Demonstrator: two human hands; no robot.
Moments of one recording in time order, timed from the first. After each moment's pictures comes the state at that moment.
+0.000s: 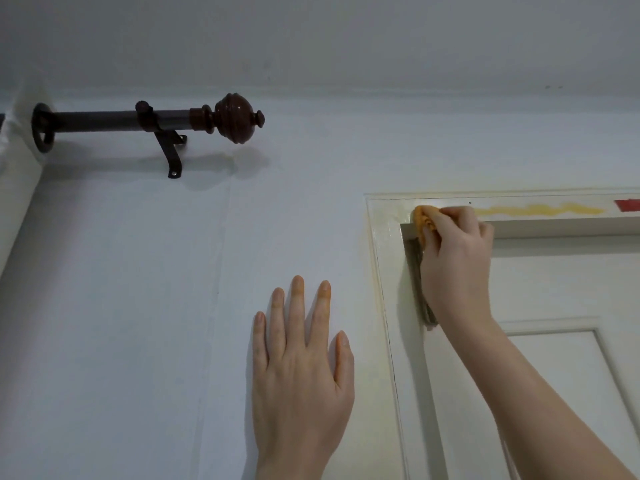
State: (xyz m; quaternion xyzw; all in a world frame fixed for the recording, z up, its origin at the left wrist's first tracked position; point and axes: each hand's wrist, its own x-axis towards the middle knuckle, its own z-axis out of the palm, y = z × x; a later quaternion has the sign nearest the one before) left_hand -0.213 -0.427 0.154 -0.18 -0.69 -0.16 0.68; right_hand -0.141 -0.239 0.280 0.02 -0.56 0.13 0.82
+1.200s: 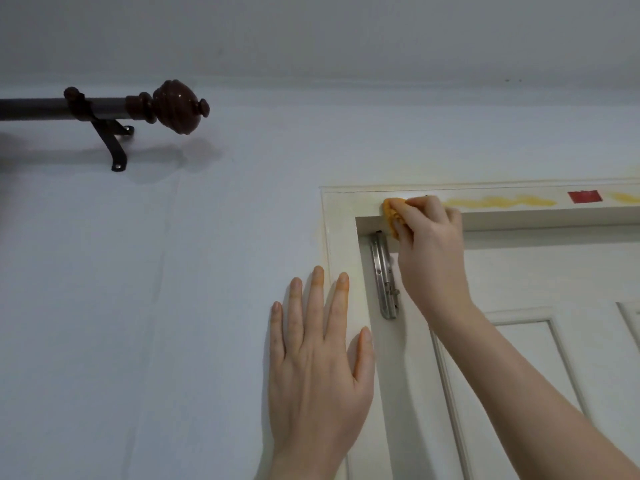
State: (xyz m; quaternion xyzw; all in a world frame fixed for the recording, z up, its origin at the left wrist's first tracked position) left_hand -0.188 -0.352 0.154 -0.23 -0.67 -0.17 0.69; right_hand -0.132 -0.194 0.281 0.05 -0.57 0.06 0.82
